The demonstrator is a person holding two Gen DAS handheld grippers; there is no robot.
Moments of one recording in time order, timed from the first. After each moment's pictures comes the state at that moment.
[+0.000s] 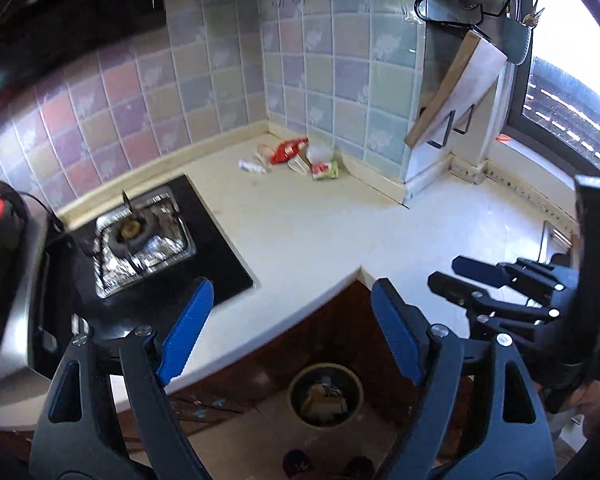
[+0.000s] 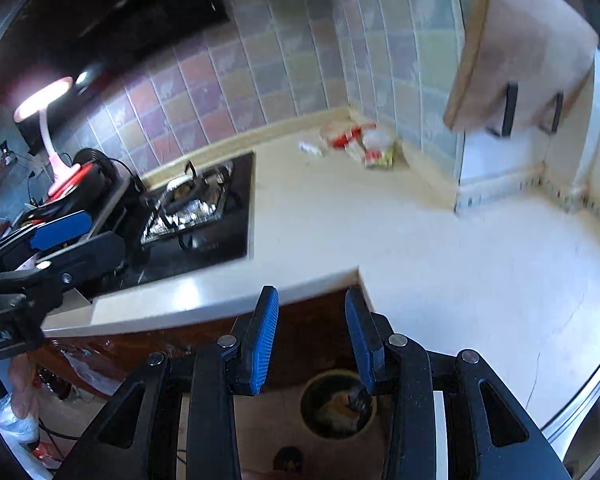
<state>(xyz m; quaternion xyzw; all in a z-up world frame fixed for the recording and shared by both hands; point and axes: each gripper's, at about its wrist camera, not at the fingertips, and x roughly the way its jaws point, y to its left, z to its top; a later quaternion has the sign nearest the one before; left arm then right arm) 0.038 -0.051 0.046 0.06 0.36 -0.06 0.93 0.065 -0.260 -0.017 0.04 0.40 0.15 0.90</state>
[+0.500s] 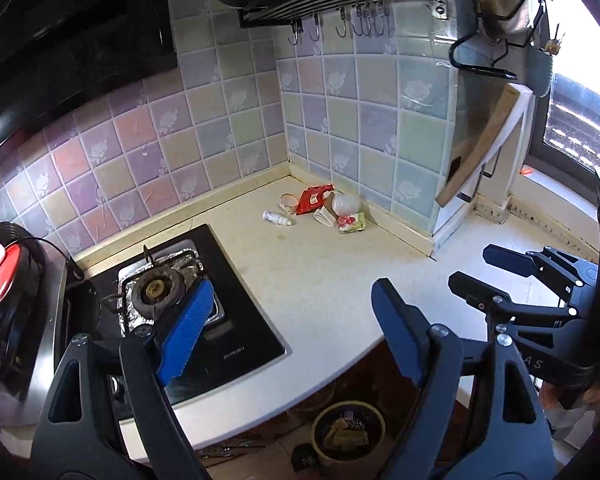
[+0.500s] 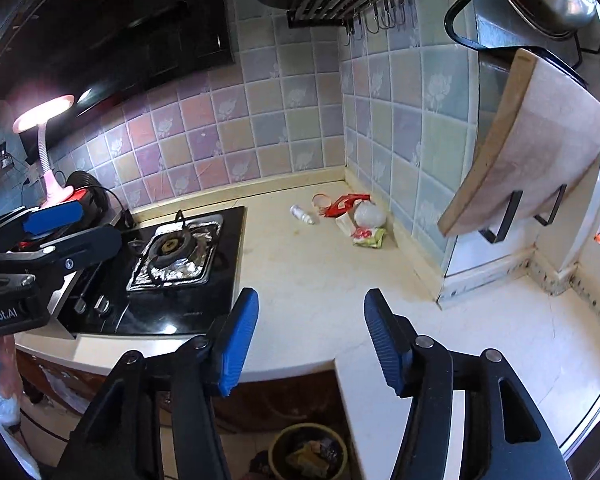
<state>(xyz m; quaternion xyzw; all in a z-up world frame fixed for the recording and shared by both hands) 0.114 -0.041 0.100 0.07 0.32 -0.04 0.94 0.142 -0.254 0.037 0.00 0.34 0.14 0.93</state>
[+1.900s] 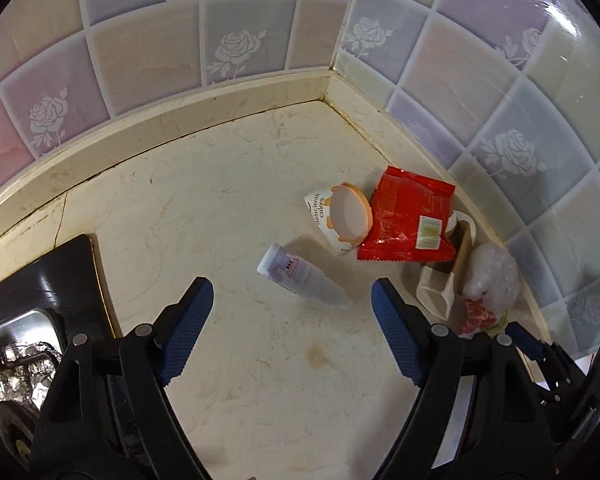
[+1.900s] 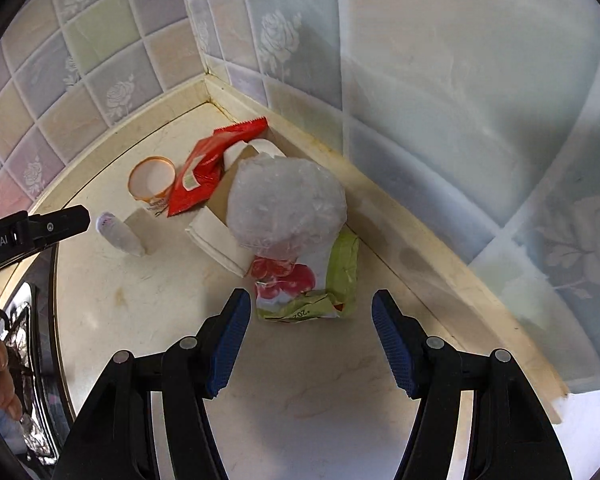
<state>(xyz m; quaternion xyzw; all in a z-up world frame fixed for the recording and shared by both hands) 0.603 0.035 -0.143 -0.05 0.51 -0.07 0.86 0.575 -0.234 -0.216 0.08 0.51 -0.07 0.86</state>
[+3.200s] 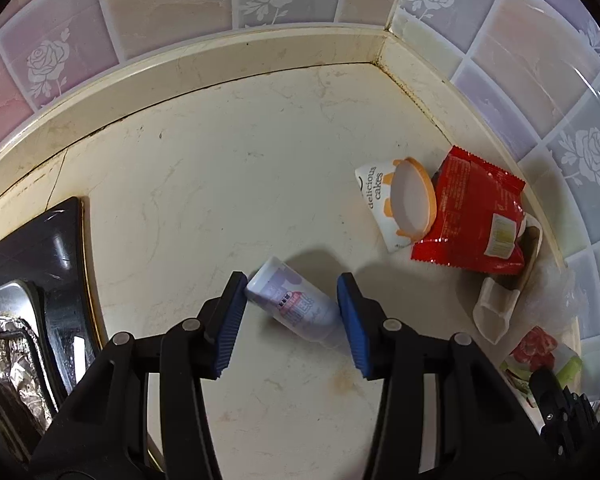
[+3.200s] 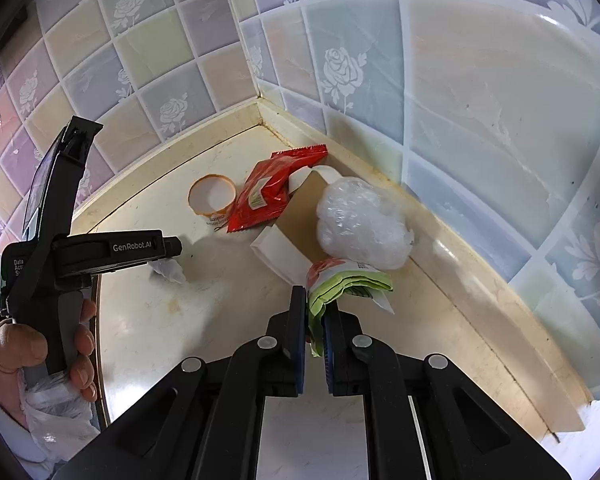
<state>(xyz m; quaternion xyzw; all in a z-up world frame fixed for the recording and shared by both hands) 0.628 0.034 -0.193 -0.05 0.55 0.00 0.83 0.554 -0.218 -0.194 0.09 0.46 0.00 0.88</state>
